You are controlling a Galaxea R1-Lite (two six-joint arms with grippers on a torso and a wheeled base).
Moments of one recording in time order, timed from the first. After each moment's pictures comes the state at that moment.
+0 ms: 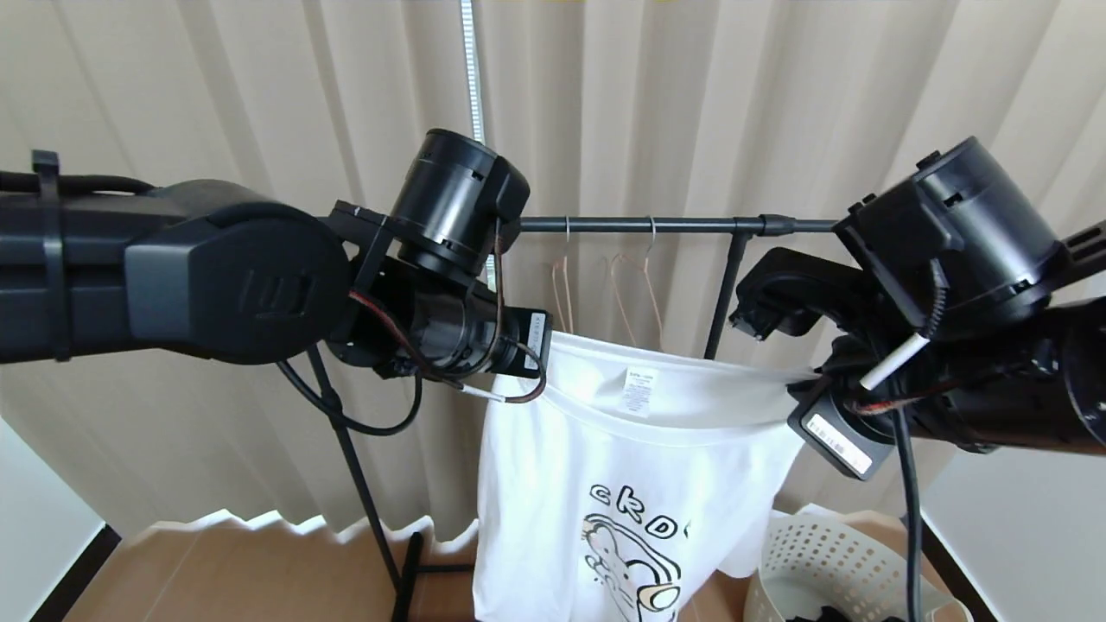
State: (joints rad) left arm -0.70 1.87 -1.54 0.36 0.24 -0.26; right arm 0.78 1.60 -1.35 0.67 -0.58 -0.17
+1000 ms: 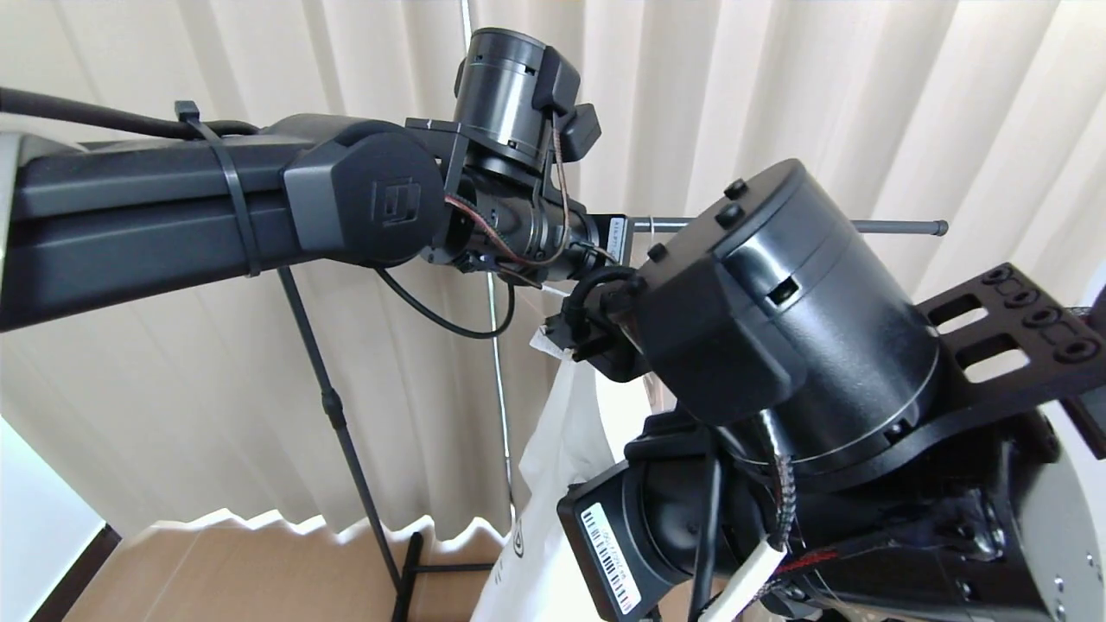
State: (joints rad) left arm -0.69 2.08 -2.00 0.36 -0.01 -0.17; right arm 1.13 1.77 -1.51 0.61 -0.32 0.47
